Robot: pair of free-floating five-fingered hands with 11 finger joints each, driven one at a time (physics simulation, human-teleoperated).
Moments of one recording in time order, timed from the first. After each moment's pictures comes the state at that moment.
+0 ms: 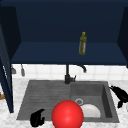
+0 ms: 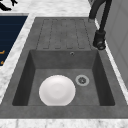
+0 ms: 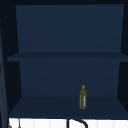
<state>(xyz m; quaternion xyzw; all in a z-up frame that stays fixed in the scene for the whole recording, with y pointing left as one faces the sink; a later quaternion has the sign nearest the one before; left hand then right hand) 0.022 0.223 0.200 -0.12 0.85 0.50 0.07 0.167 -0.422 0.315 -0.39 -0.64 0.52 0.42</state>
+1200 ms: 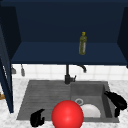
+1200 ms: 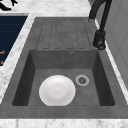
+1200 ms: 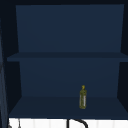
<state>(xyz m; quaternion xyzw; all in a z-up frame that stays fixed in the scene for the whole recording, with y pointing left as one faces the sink) 0.022 0.223 0.200 -0.12 0.85 0.50 0.07 0.025 -0.343 0.412 -0.37 -0.61 0.55 0.43</state>
